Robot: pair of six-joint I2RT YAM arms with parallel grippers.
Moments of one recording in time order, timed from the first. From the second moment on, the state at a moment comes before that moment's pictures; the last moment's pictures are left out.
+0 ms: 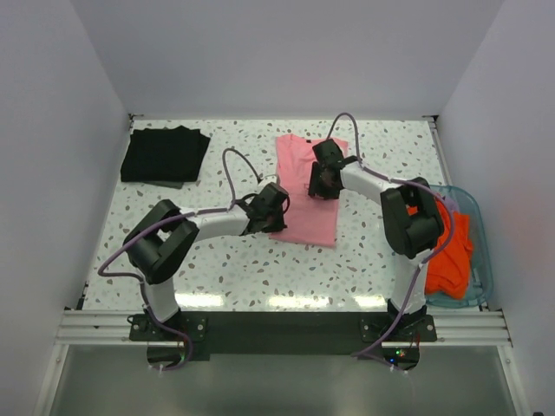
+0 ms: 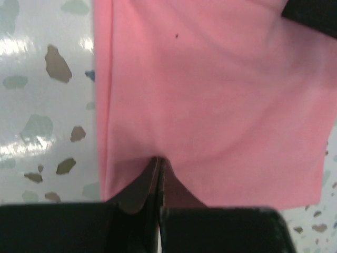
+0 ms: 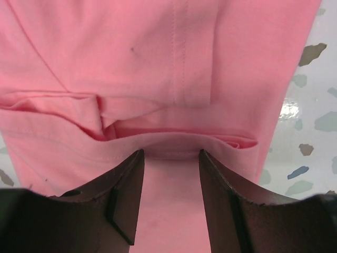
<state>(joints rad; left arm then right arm) -0.77 1.83 1.05 -0.15 -0.16 -0.78 0.43 1.97 1.38 -0.47 0.13 0.55</state>
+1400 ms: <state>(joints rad) -0.92 1.37 0.60 -0.18 -0.20 -0.97 0.47 1.47 1.04 -0.53 0.11 0.52</state>
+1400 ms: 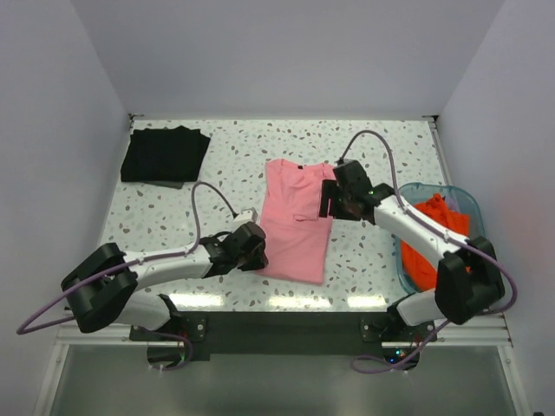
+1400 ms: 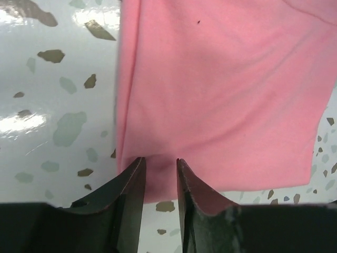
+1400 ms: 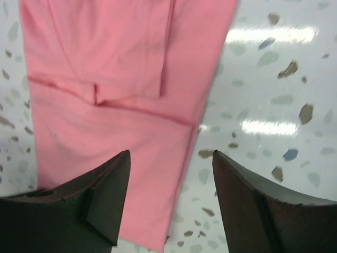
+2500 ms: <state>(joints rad) -0.88 1.25 0.49 -0.19 -0.11 -0.87 0.96 1.14 0.54 -0.56 0.15 1.08</state>
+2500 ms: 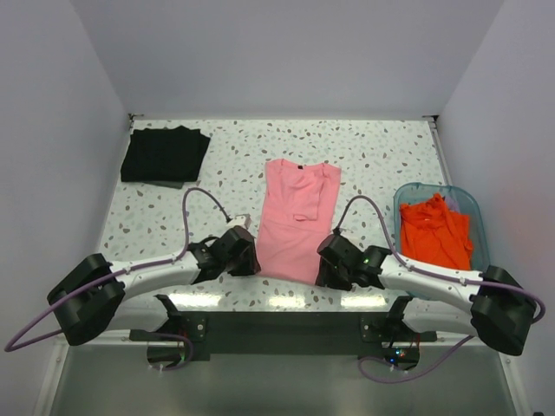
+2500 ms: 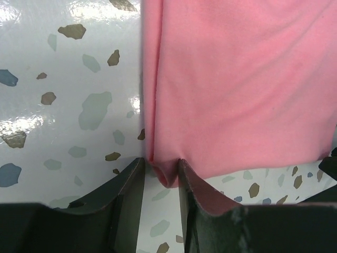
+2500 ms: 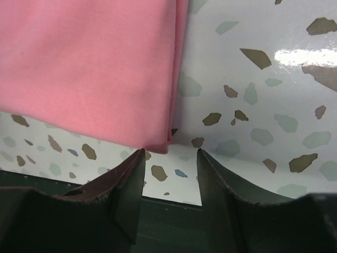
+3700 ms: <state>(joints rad) -1.08 1.18 0.46 -0.26 -0.10 -0.96 1.02 0.99 0.49 -0.60 0.16 1.10</state>
